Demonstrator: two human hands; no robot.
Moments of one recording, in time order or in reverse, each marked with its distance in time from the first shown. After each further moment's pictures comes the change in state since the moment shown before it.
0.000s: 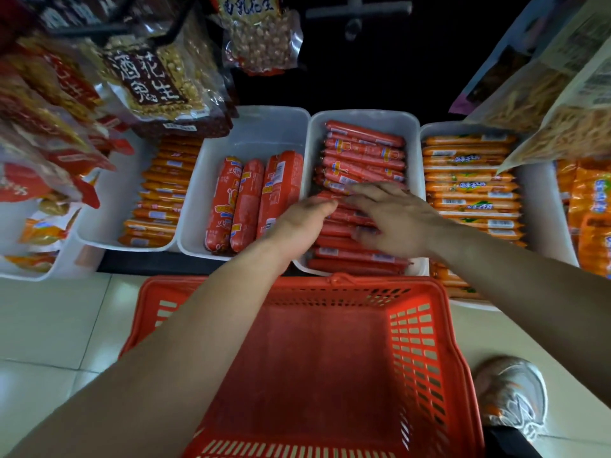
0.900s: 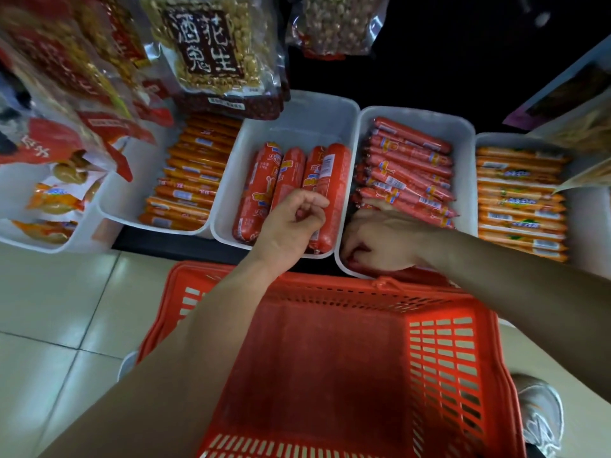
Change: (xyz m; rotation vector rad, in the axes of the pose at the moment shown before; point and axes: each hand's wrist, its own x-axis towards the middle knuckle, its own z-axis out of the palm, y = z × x) left_hand 0.002 -0.064 -0.076 -0.038 0.119 0.342; right_hand 0.060 -0.061 0.021 -0.126 -0.166 -0.351
